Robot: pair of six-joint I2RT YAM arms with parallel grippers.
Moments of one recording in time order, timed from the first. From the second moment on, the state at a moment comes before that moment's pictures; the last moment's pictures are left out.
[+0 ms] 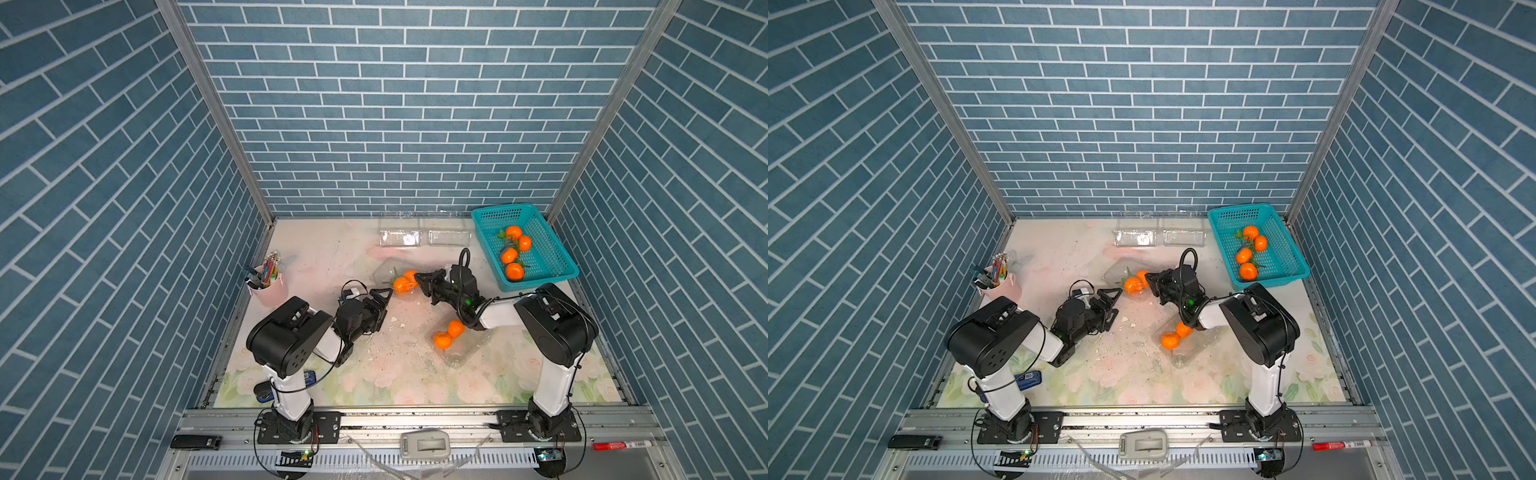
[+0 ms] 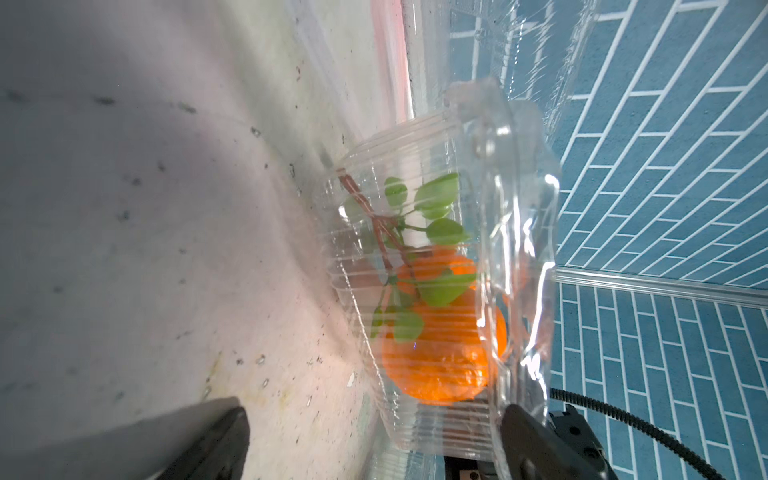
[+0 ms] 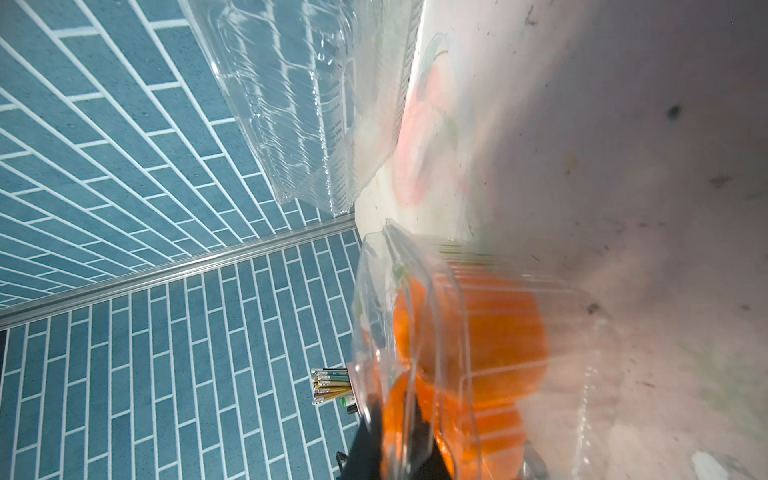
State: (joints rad) left arm -0.53 1.80 0.36 1.11 0.13 -1.51; right arm 0.65 1.88 0.80 0.79 -0.24 1.66
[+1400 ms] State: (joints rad) left arm -0.53 1.80 0.35 1.11 0.08 -1.52; right arm 0.72 1.90 0.83 0.83 -0.21 1.67
